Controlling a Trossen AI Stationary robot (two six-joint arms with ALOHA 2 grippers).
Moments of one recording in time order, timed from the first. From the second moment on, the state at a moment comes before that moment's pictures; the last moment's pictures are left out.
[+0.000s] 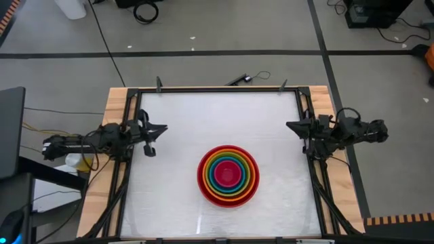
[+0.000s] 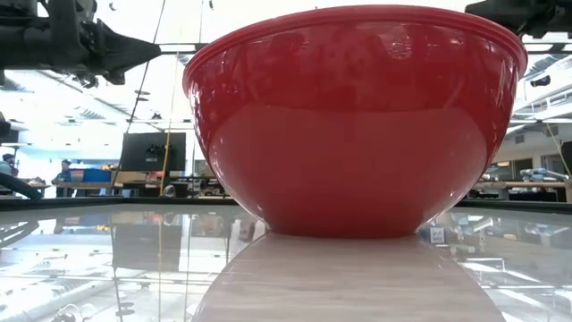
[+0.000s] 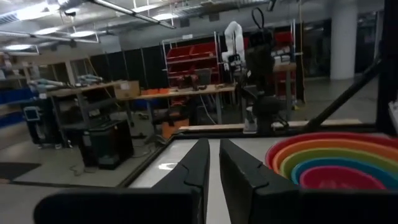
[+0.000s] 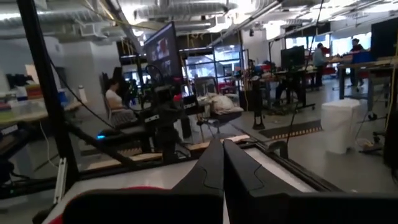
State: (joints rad) left arm 0.04 0.16 0.12 0.21 -0.22 0.16; right arm 0.24 0.05 0.34 -0.12 0.46 0.06
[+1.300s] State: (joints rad) left arm 0.04 0.16 0.01 0.28 -0.21 0.05; right arm 0.15 0.08 0.01 0.20 0.41 0.18
